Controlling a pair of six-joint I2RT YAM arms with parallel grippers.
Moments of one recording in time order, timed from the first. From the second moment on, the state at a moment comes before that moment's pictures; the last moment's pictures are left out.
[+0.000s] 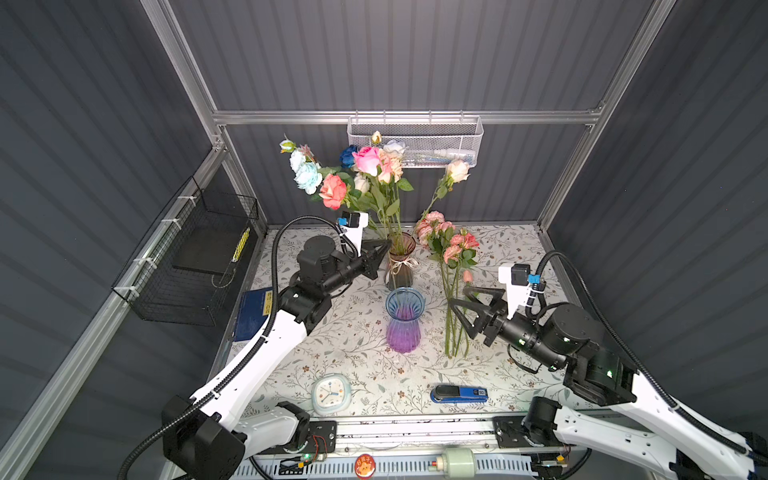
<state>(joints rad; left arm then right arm) -0.52 1.19 1.09 0.03 0.37 -0.32 0.98 0.68 0.91 -0.24 0.10 0.46</state>
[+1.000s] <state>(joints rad) -0.54 0.82 0.92 -0.06 0.27 -0.54 0.68 0.83 0.75 -0.26 0.02 0.56</state>
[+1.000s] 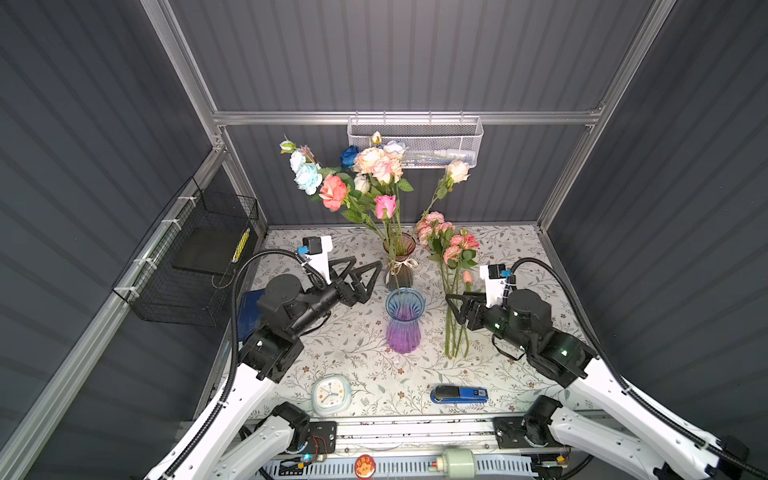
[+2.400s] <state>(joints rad) -0.54 0.55 0.64 -0.21 0.28 -0.70 0.41 1.95 1.22 -0.32 -0.02 0.38</state>
